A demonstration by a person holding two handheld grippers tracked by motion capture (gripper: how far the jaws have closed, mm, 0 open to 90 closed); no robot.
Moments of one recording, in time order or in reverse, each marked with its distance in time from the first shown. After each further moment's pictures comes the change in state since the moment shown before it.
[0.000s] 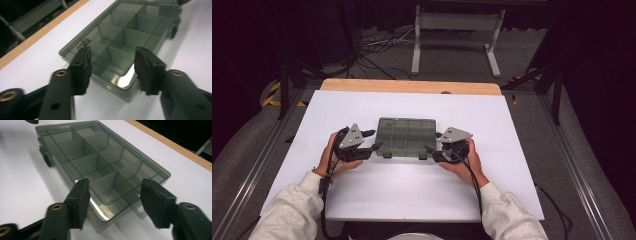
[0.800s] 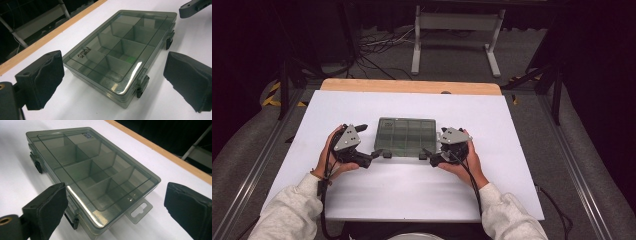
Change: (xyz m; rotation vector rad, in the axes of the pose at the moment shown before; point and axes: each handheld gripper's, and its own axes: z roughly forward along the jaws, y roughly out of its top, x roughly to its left) left arm -0.002 0.000 -0.010 -0.081 -0.010 -0.015; right arm 0.005 0.003 -0.002 -0.038 -0.067 -0.020
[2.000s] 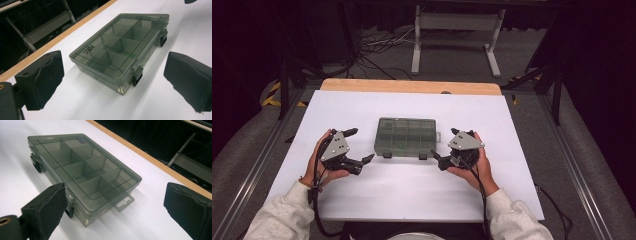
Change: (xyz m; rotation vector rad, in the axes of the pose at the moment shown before) left arm -0.010 -0.008 -0.034 -0.029 0.049 0.020; right arm -0.001 -0.004 -0.034 -0.039 -0.074 -0.023
